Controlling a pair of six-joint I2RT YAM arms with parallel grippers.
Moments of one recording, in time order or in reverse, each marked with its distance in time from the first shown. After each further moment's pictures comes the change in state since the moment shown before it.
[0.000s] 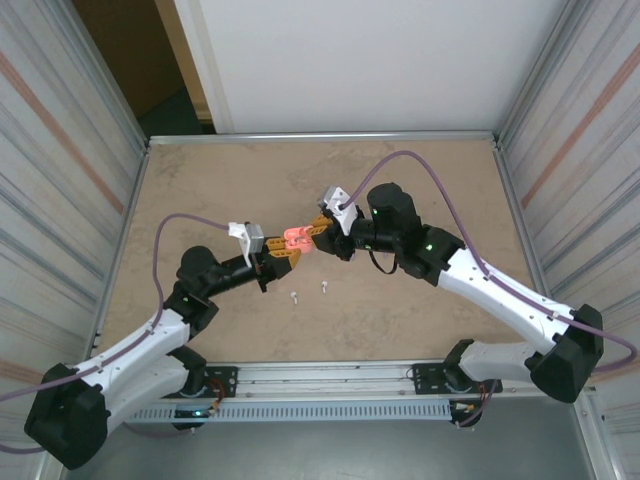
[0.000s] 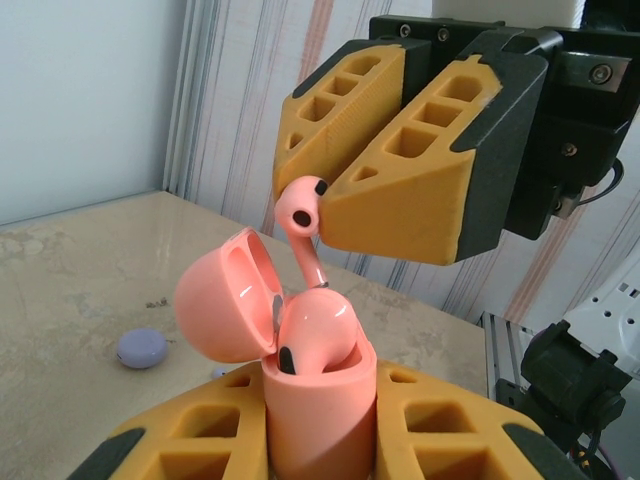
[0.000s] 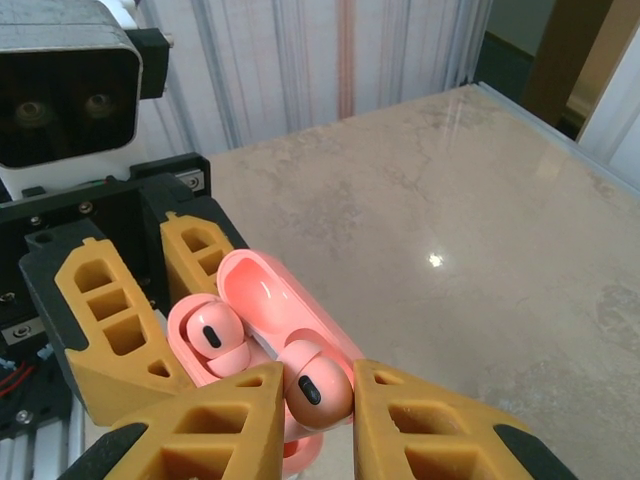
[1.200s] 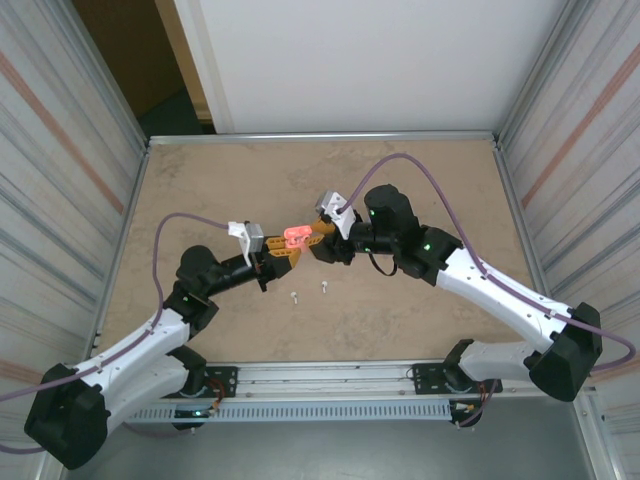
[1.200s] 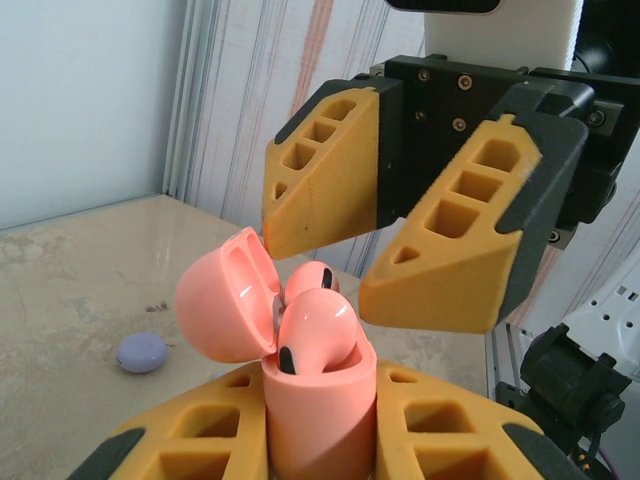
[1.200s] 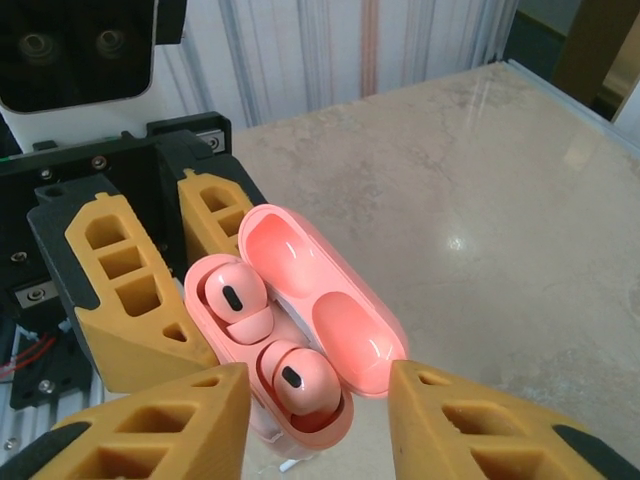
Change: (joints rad) left arm 0.000 0.000 0.007 0.000 0.000 0.000; right arm 0.000 0.007 -0.007 -0.032 -0.044 -0.014
